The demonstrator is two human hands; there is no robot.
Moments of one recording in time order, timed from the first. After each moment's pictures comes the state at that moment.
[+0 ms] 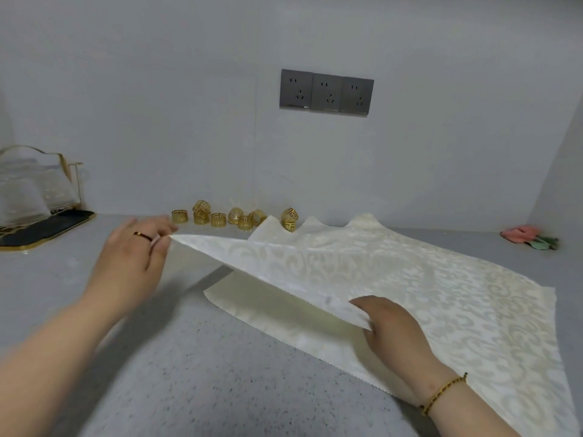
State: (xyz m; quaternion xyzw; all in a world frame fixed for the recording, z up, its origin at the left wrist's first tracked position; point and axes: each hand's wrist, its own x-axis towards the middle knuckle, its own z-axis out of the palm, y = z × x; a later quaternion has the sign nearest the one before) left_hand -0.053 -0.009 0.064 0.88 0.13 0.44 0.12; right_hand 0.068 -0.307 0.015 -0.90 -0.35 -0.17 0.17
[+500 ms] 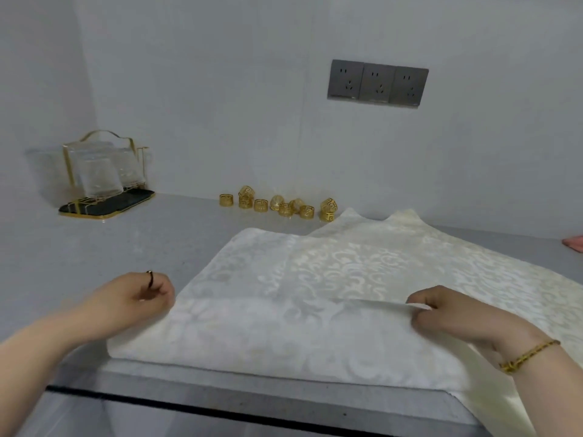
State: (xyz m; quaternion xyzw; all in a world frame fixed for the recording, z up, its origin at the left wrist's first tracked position) left_hand -0.147 0.020 0.025 0.92 0.19 0.14 0.31; right_hand 0.069 -0.325 0.063 -0.89 -0.33 0.19 0.26
